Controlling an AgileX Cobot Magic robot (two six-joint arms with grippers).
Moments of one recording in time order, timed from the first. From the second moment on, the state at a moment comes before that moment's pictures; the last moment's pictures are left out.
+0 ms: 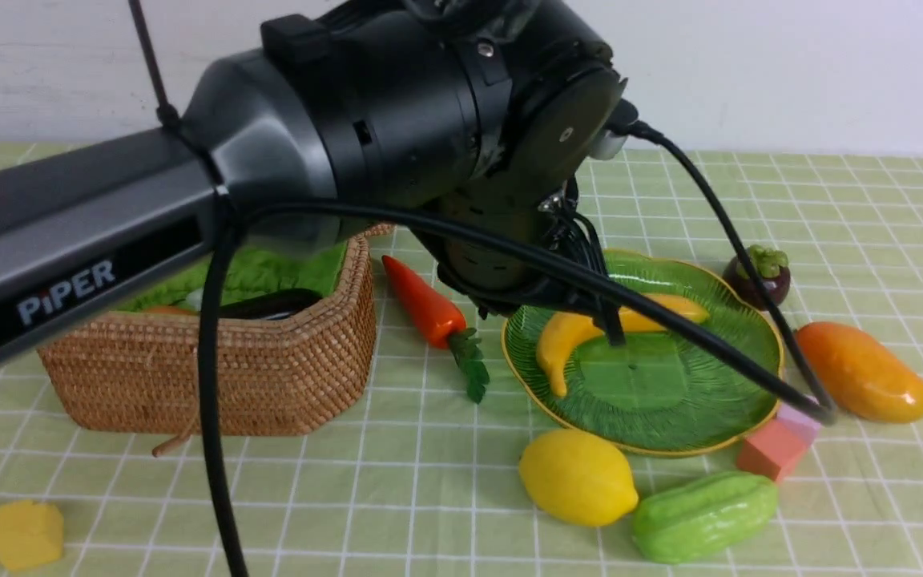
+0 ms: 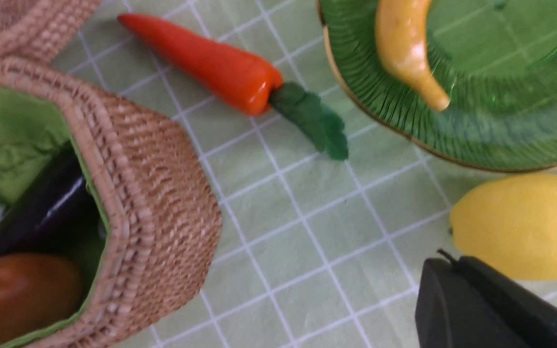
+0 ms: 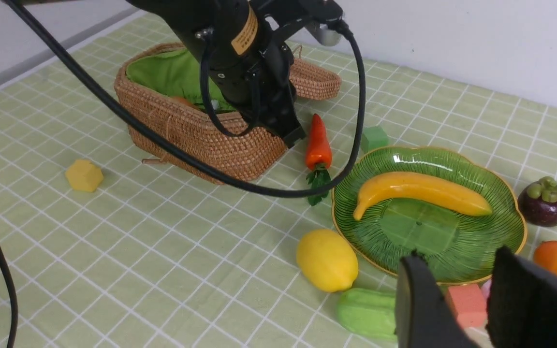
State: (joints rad) right arm 0.35 0.43 -1.10 0.27 1.09 -0.18; left arm -0.84 1.84 -1.78 0.35 1.16 -0.42
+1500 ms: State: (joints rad) right arm 0.35 0.43 -1.10 0.30 1.12 -0.11; left arm -0.61 2.19 -1.83 0.44 0.77 -0.74
